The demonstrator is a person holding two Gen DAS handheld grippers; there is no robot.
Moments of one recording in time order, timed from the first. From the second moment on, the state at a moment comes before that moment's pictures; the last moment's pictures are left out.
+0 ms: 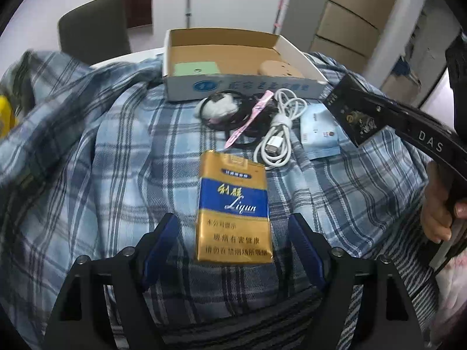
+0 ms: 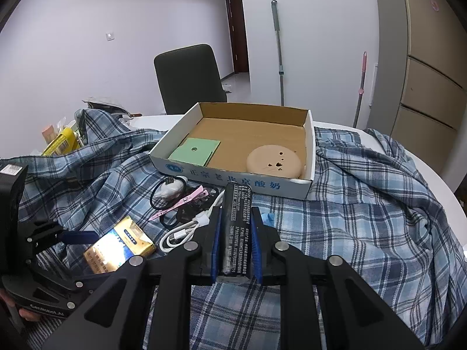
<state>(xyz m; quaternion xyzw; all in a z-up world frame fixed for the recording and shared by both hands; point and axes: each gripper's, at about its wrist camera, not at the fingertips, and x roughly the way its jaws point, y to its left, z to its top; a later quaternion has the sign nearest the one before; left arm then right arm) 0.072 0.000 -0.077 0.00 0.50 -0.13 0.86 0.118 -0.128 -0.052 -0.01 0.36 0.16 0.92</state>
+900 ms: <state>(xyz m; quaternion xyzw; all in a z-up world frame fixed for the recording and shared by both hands) 0.082 0.004 -0.080 0.02 0.45 -0.13 0.88 0.117 -0.123 -0.060 -0.02 0.34 0.15 0.93</state>
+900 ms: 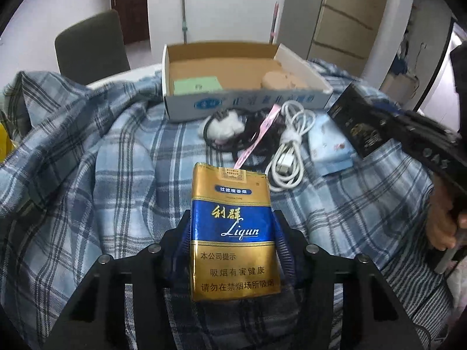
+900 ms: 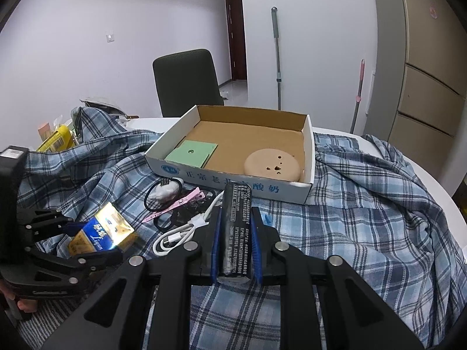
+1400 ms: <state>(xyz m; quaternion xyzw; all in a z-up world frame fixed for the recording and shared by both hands) 0.015 0.005 0.000 0.00 0.27 -0.14 0.95 0.090 -0.123 -0.003 -0.01 0.22 0.14 0.96</state>
